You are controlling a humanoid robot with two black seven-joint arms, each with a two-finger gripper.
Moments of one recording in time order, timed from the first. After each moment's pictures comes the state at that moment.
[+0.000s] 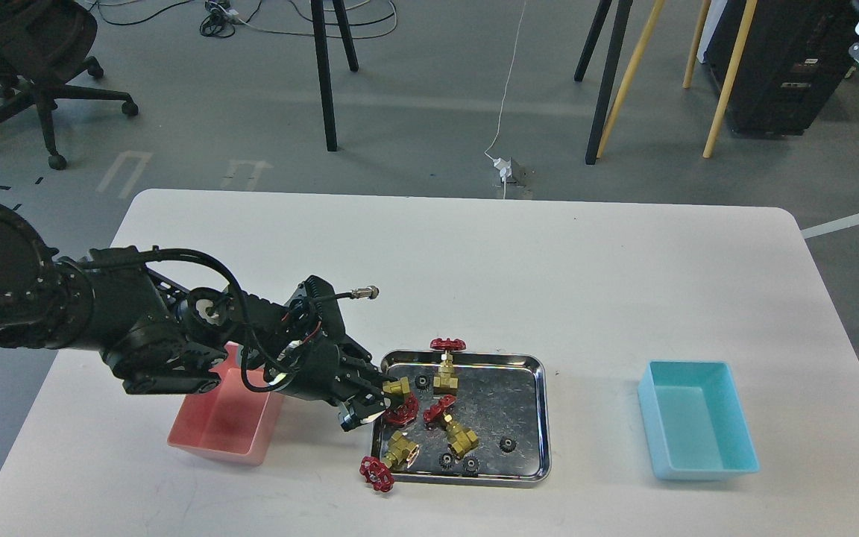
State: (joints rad) left arm -1.34 0.17 0.97 -1.07 1.26 0.30 -0.49; right arm 1.03 -0.76 0.58 0.60 0.20 0.49 0.10
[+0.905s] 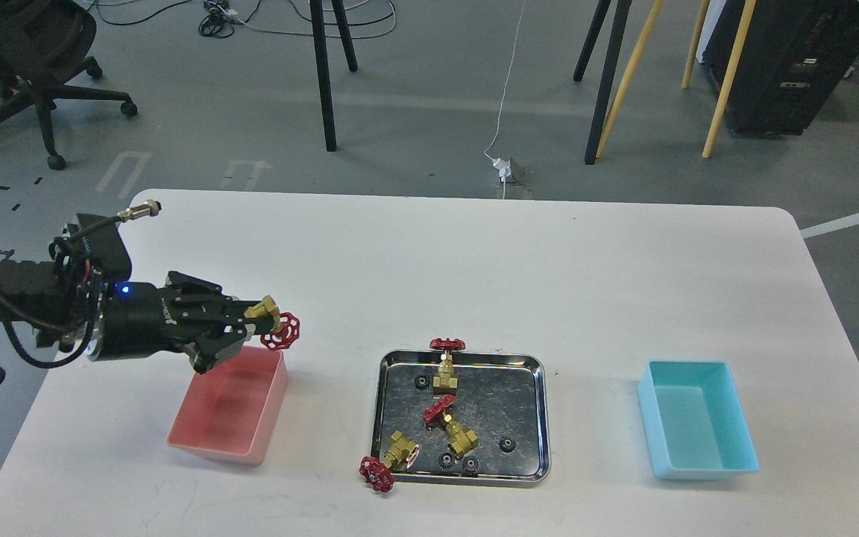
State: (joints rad) left arm -1.40 0.94 0.78 -1.43 1.51 0.32 -0.49; right arm 1.12 -0.70 0.64 0.61 0.20 0.49 0.08
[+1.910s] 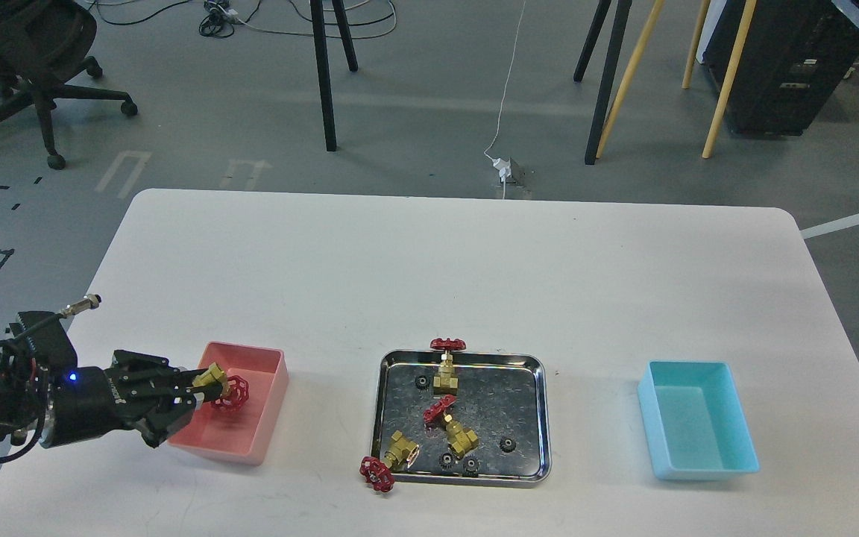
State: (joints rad) left arm -0.96 0.98 0.51 -1.29 1.62 0.41 -0.49; right arm 1.10 -0.71 0.64 0.61 0.20 0.49 0.08
